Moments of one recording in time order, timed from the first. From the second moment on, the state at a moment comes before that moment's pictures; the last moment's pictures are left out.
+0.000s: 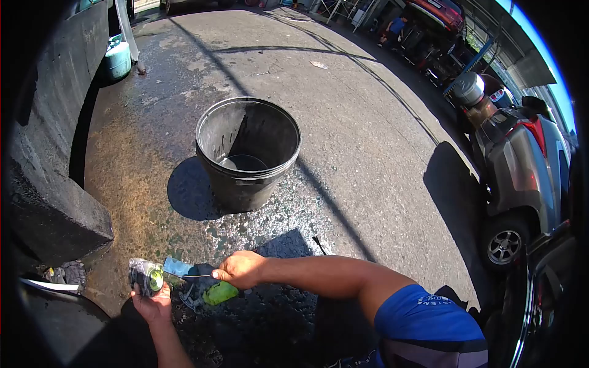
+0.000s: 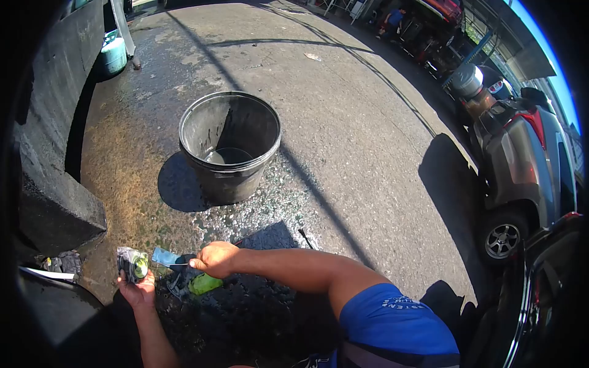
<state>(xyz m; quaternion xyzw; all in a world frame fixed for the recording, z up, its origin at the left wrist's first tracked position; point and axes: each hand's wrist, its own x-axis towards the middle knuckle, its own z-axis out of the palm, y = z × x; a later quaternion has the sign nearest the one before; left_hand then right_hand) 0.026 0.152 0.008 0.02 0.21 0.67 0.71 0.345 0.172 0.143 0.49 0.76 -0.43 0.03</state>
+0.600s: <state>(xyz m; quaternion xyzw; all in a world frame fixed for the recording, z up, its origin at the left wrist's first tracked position) 0.065 0.157 0.070 -0.10 0.36 0.65 0.66 0.261 0.167 0.106 0.53 0.77 -0.34 -0.01</state>
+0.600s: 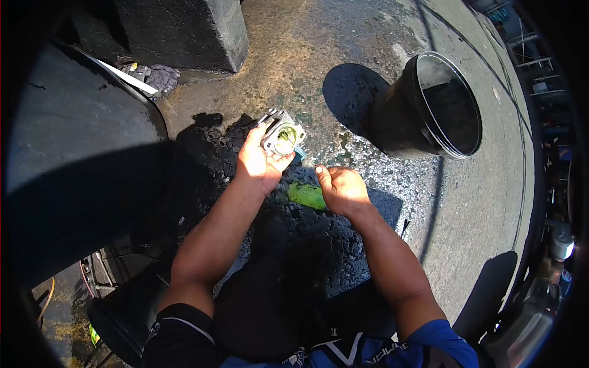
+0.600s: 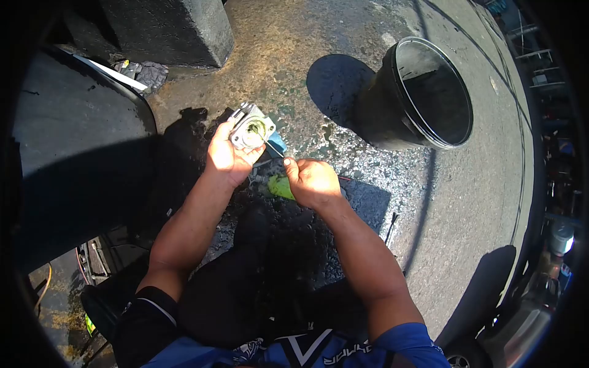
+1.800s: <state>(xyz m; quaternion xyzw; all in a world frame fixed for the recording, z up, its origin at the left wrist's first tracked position) 0.055 0.159 0.050 -0.05 0.38 0.60 0.71 0.257 0.146 0.089 0.58 0.63 -0.51 -0.01</state>
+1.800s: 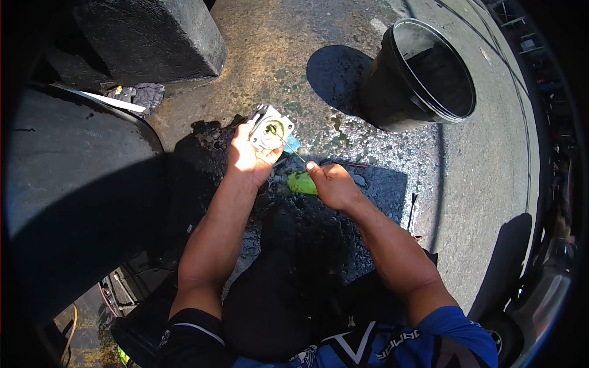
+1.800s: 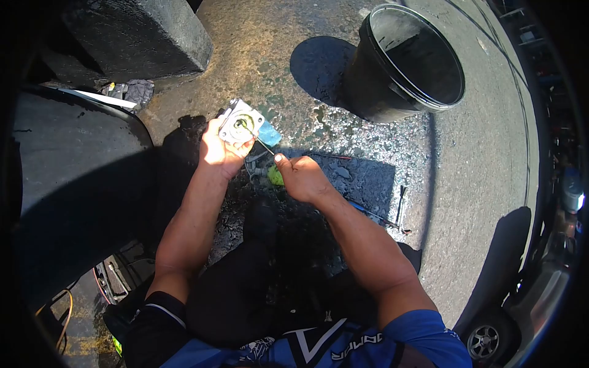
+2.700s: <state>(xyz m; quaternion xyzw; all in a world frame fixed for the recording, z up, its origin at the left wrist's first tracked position) 0.049 0.131 0.071 0.22 0.35 0.62 0.67 0.271 0.135 0.113 0.49 0.83 -0.28 -0.07</state>
